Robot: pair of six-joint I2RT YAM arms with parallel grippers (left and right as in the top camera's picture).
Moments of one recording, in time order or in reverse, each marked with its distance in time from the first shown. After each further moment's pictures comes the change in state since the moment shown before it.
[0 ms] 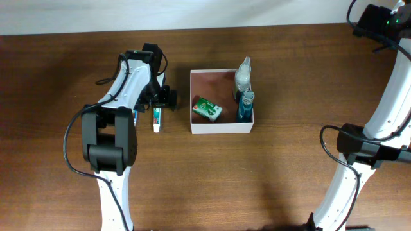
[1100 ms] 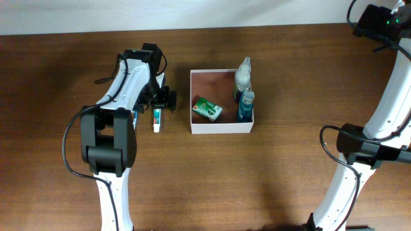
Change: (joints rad) left arm 0.000 -0.017 0.000 -0.038 0.000 0.019; right arm 0.000 0.000 0.000 0.000 0.000 0.001
